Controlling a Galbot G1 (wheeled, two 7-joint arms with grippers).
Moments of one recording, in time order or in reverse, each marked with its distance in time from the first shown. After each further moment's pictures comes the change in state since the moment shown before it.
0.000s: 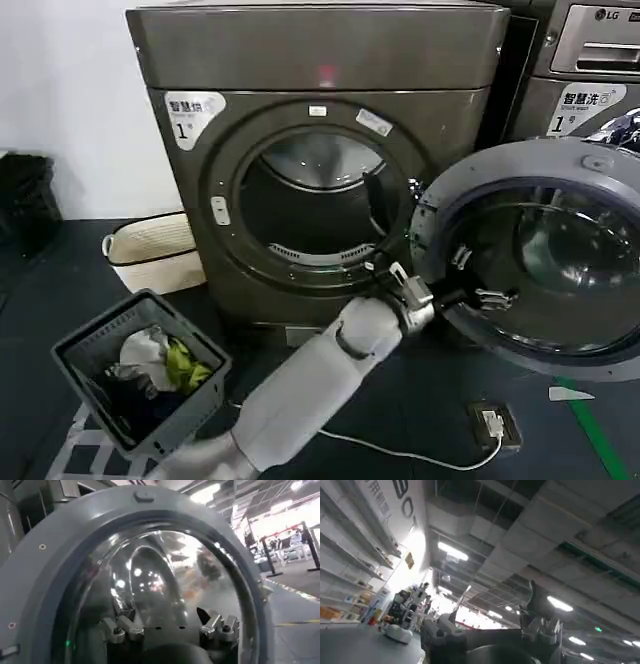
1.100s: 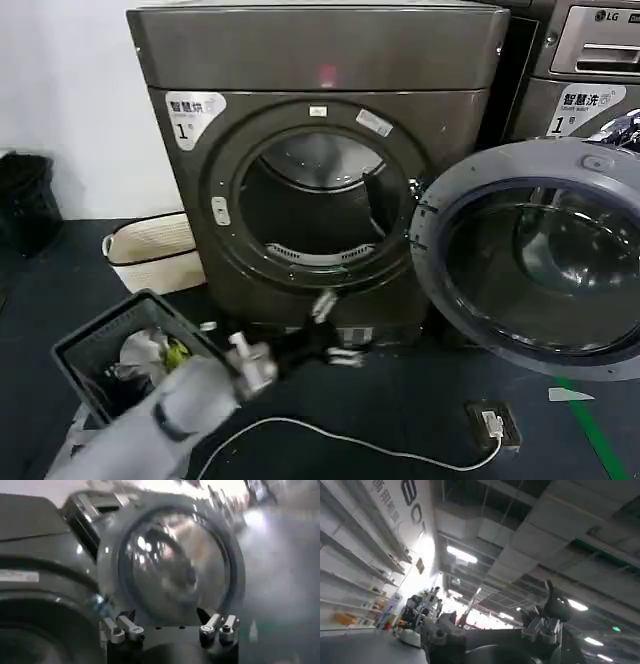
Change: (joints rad) left arm 0.345 0.777 -0.204 -0.632 0.172 -0.061 0.025; right arm 0.021 -0.062 -0.032 -0.045 0.020 0.019 -0.038
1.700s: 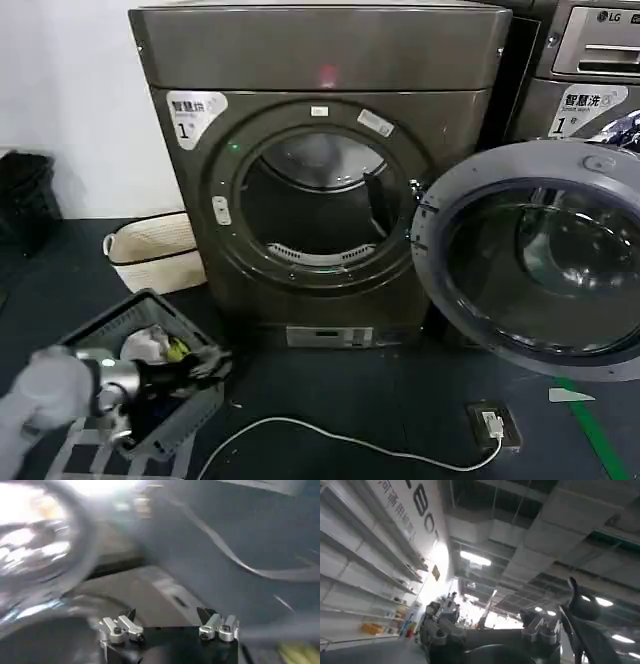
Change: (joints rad) left arm 0.270 0.392 -0.374 0.133 1.004 -0.693 0.046; right arm 0.028 -0.014 -0.044 0.011 0.047 0.018 -0.046
